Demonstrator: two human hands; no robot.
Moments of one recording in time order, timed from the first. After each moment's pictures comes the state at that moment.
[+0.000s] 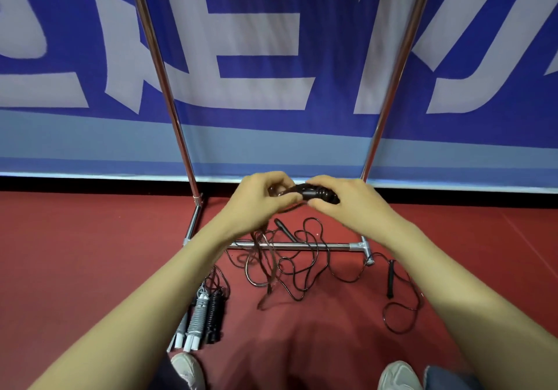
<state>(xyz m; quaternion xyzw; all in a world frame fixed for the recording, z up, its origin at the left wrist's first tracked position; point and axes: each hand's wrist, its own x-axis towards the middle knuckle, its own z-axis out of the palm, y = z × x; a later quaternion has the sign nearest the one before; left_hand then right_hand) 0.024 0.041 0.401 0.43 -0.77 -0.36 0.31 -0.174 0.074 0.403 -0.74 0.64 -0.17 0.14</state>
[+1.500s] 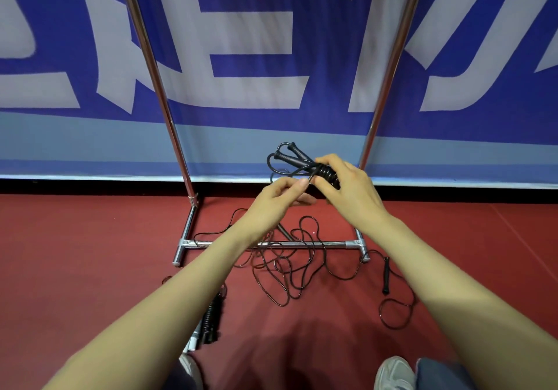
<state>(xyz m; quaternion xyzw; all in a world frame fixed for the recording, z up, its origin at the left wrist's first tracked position) -0.006 0.044 0.380 0.43 -0.64 -0.56 0.32 -0.176 0.062 0.391 -0.68 0.63 -0.34 0.13</state>
